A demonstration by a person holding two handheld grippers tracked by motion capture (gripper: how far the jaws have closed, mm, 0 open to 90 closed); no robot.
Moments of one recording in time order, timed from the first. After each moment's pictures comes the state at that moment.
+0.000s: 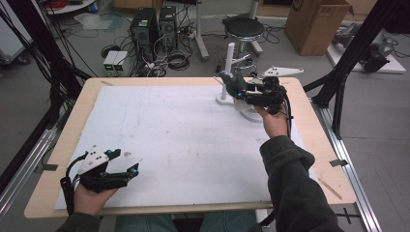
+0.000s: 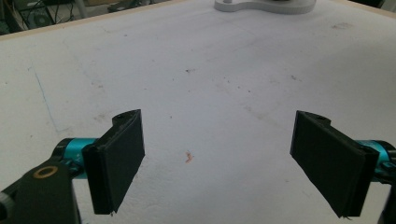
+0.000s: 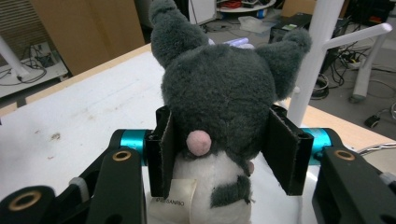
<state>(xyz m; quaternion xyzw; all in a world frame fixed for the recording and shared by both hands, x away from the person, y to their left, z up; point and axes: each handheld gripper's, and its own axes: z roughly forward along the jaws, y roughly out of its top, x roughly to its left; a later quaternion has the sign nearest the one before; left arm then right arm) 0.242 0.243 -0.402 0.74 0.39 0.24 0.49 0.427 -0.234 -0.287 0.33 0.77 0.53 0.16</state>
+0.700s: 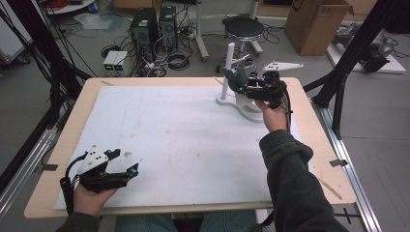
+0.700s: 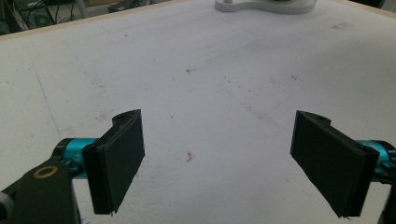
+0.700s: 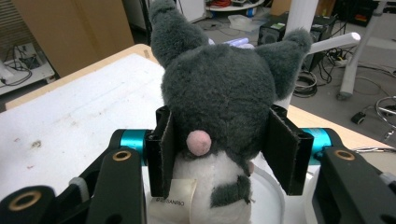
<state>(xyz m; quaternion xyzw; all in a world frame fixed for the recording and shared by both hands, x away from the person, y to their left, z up) 0.242 0.244 -0.402 0.74 0.39 0.24 0.49 0.443 -0.237 -0.285 0.34 0.76 0.52 0.17</state>
